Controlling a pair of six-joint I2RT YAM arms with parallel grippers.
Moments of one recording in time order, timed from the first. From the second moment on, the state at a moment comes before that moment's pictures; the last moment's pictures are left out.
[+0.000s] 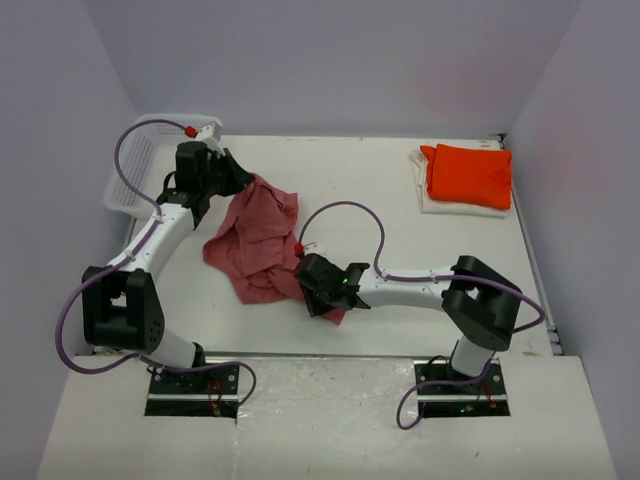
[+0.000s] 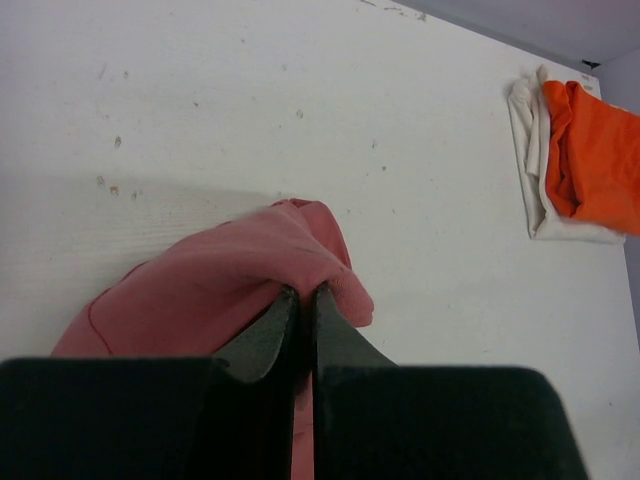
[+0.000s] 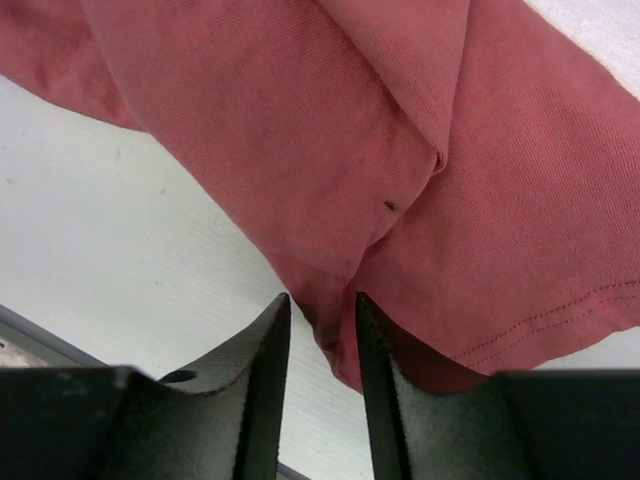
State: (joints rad) left arm -0.11 1.51 1.13 -0.10 0.27 -0.48; right arm 1.11 1.72 1.02 -0.34 0.16 0.64
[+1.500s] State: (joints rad) left arm -0.11 0.88 1.45 -0.47 0.32 -0.34; right arm 0.96 1.05 1.74 -1.07 0.55 0.31
